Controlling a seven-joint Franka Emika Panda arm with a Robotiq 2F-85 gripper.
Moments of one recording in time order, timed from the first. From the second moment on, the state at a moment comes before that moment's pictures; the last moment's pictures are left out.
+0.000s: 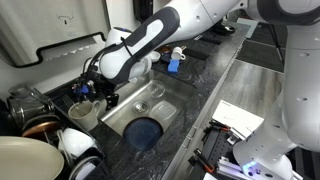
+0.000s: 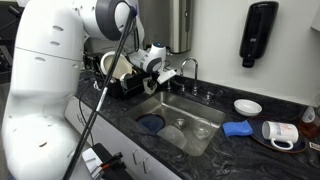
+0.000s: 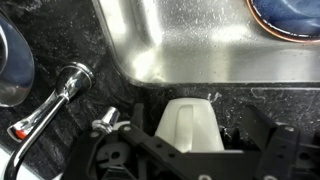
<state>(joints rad) 0.04 0.45 0.32 -1.94 0.27 2.70 -1.42</state>
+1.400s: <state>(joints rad) -0.14 0.55 0.50 -1.85 0.52 2.57 -1.71</state>
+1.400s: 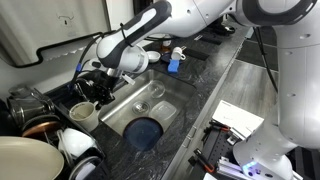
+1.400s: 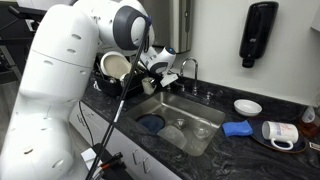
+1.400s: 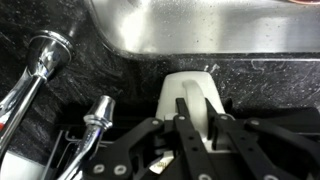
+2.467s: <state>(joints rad) -0.16 0.47 0.46 -2.01 0.94 2.61 -1.85</state>
